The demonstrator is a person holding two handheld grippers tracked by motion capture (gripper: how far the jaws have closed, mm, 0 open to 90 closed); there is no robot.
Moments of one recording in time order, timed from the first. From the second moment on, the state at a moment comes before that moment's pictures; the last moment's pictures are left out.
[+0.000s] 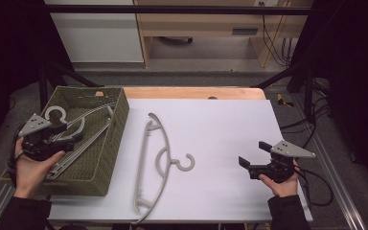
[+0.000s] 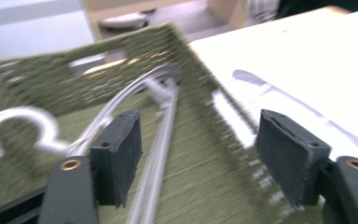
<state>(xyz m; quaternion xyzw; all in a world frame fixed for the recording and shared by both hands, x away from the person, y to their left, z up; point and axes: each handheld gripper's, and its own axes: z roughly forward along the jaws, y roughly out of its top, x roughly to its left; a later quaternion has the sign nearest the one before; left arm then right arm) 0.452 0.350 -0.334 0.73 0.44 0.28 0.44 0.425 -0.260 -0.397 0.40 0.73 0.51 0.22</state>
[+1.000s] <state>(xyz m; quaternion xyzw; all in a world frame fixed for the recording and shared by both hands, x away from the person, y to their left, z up) 0.426 0.304 -0.356 0.73 0.38 0.27 0.50 0.428 -0.137 -0.401 0.33 0.79 0.49 0.15</state>
